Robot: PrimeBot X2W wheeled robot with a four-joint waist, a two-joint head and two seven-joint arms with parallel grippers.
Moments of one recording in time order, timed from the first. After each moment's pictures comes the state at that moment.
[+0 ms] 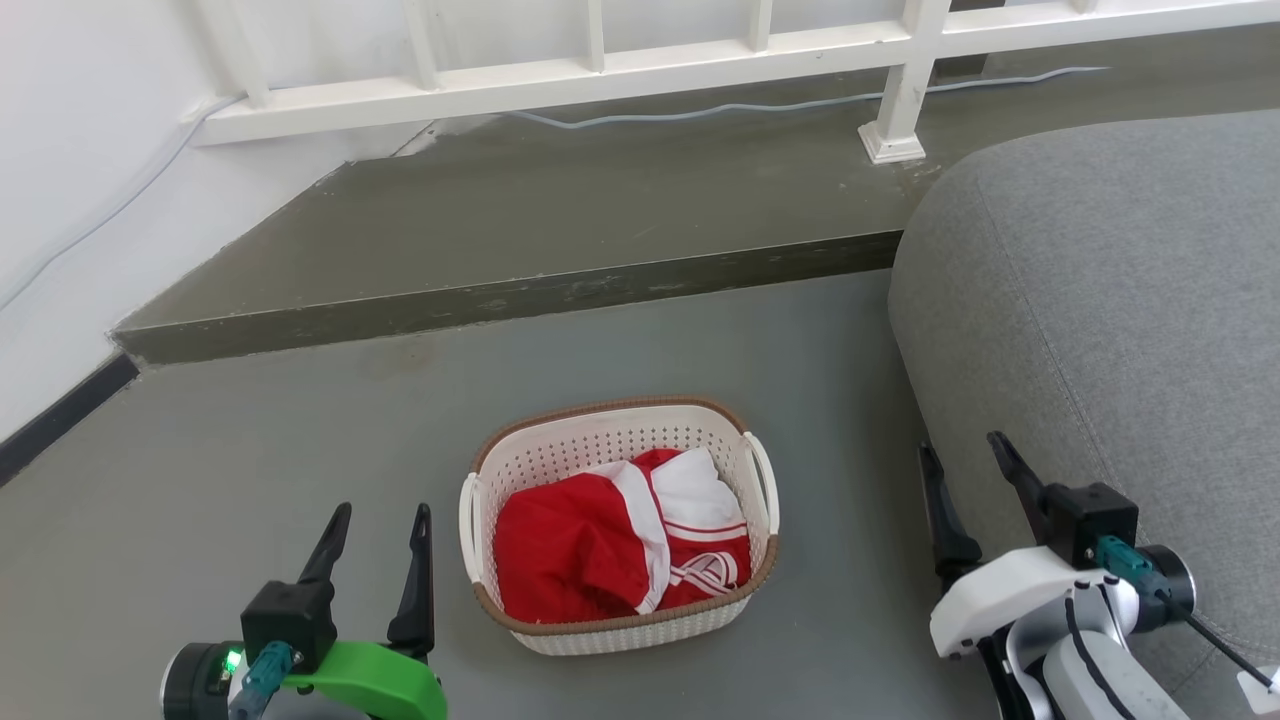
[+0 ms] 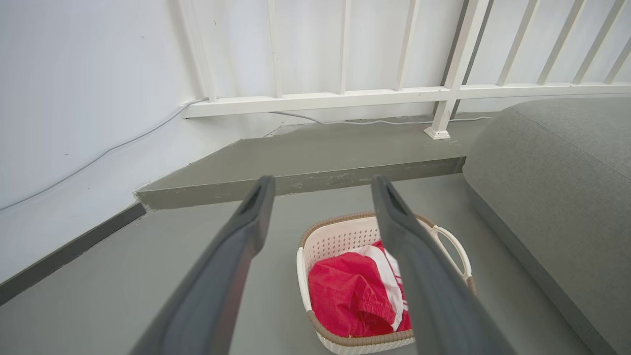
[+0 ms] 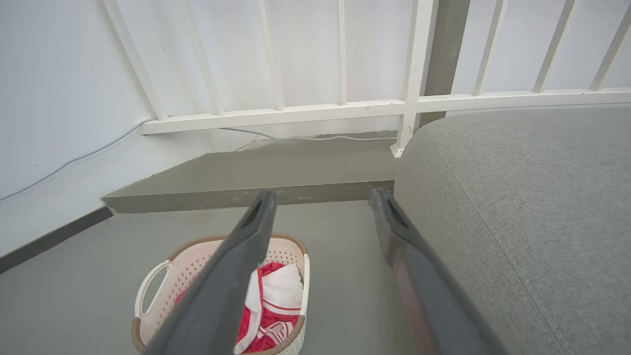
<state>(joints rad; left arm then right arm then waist) 0.00 0.14 -0.33 0.19 -0.34 0.09 -0.25 -0.05 -0.14 0.32 0.30 0.28 -0.13 -0.25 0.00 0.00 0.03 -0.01</state>
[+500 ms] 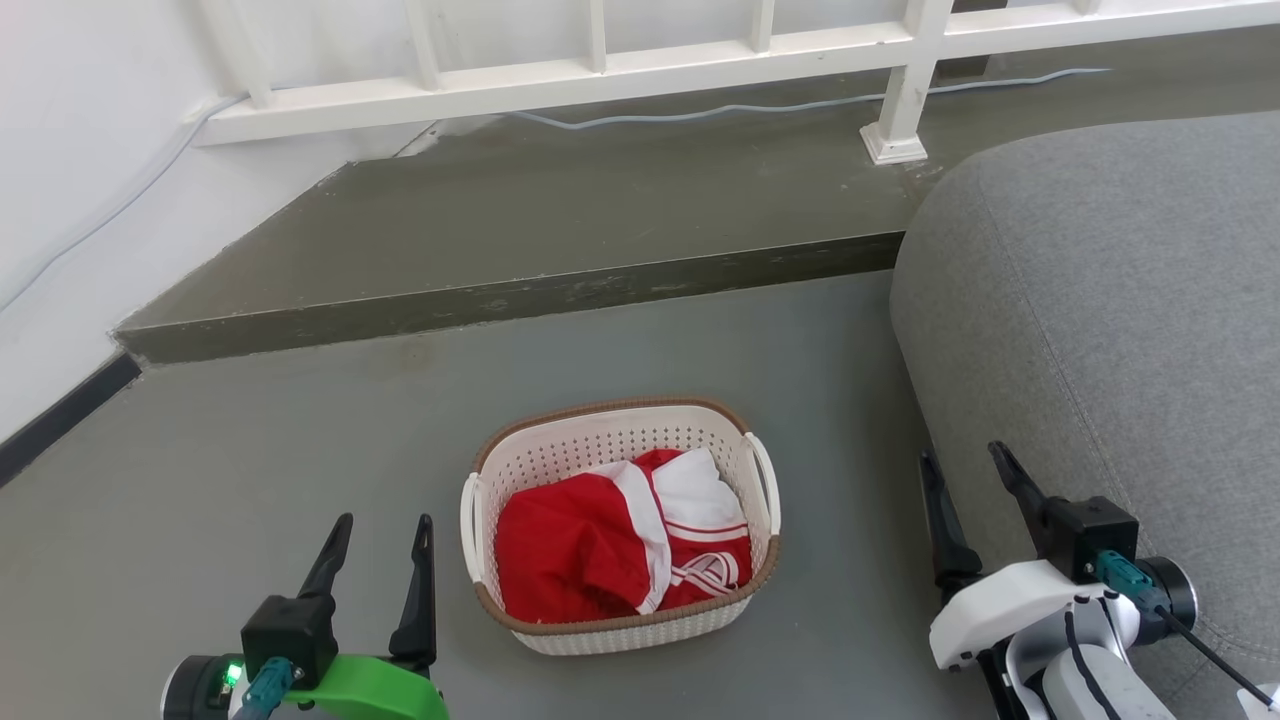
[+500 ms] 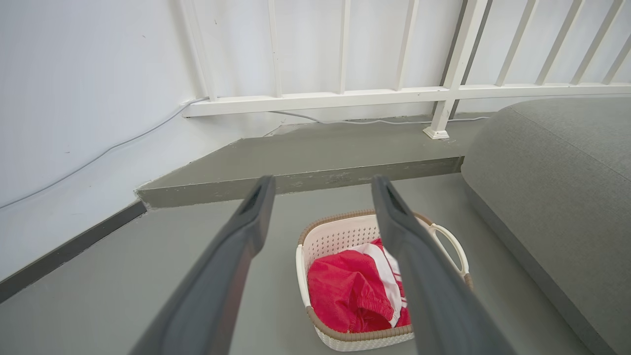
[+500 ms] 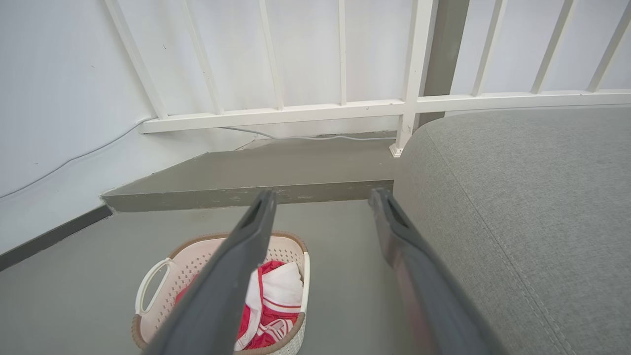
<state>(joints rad) 0.04 0.14 -0.33 0.15 -0.33 0.09 -0.25 -0.01 -0.13 0.31 0.27 0.25 -0.13 -0.25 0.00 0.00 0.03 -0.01</state>
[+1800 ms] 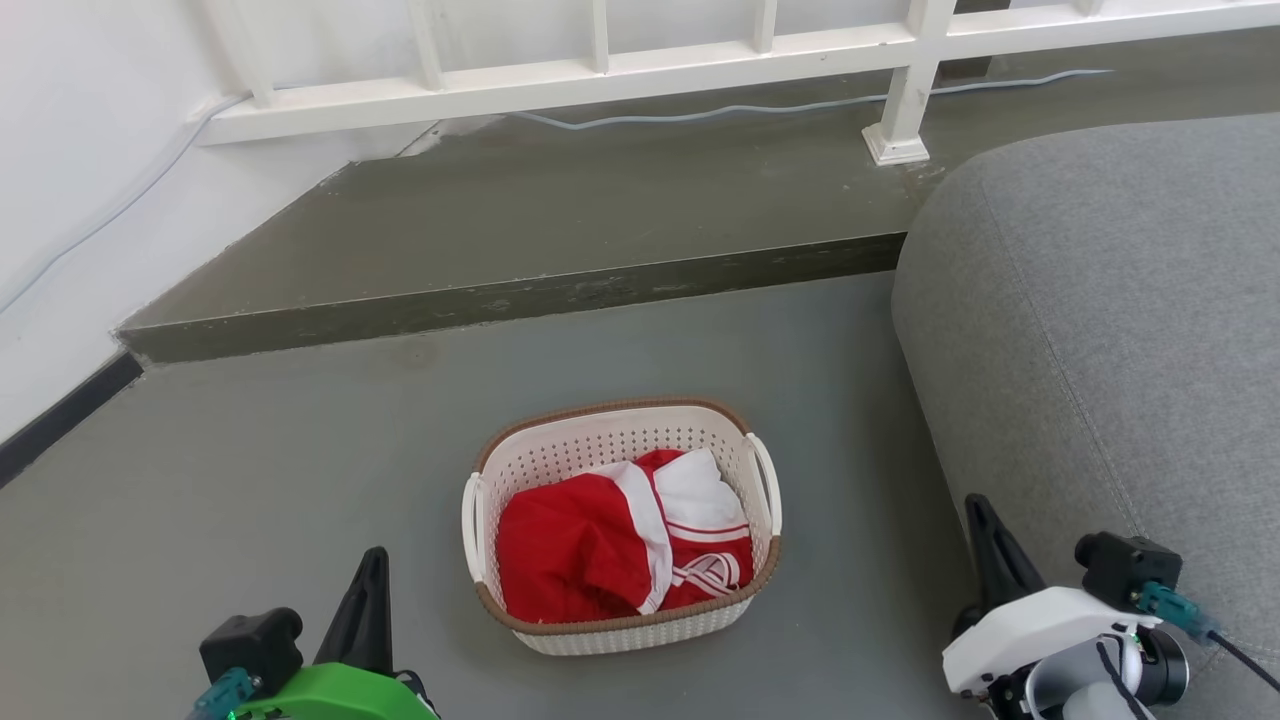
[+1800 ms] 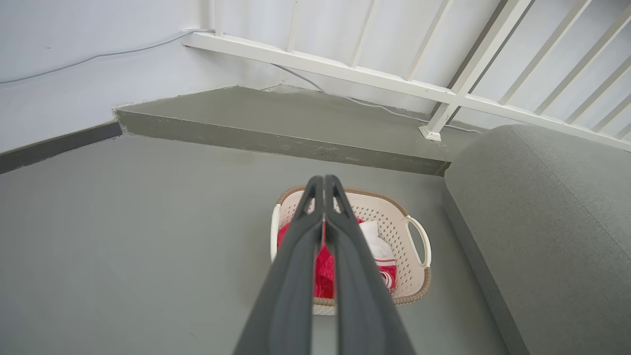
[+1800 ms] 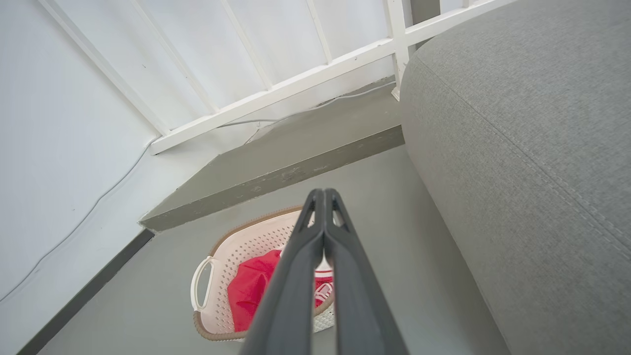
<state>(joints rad) 0.07 0.11 -0.29 0.18 -0.55 0.06 -0.21 0.06 -0.10 0.26 0.27 0.49 -0.08 -0.22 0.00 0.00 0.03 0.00</state>
